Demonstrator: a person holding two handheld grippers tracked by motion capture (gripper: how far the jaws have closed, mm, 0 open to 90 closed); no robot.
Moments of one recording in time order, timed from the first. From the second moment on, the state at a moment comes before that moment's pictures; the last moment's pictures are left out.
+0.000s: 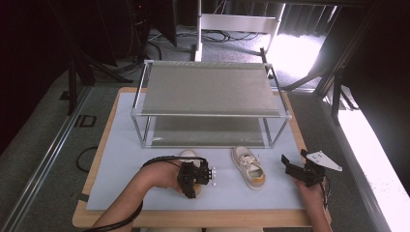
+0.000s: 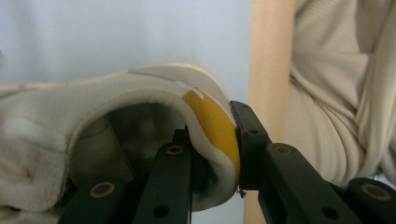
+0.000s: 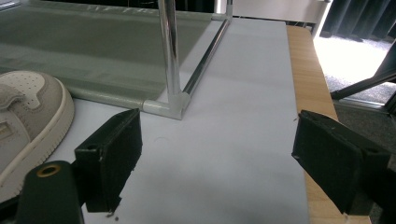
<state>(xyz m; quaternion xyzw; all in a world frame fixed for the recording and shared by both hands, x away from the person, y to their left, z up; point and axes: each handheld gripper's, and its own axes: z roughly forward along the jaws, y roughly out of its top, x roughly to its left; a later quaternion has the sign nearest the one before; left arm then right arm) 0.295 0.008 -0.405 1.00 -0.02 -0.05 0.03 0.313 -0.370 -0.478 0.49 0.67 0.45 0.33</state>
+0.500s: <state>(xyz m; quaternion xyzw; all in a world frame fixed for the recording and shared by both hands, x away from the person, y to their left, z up) 0.303 -0.005 -0.418 0.99 -0.07 -0.07 0.02 0.313 -0.370 -0.478 0.49 0.67 0.45 0.33</state>
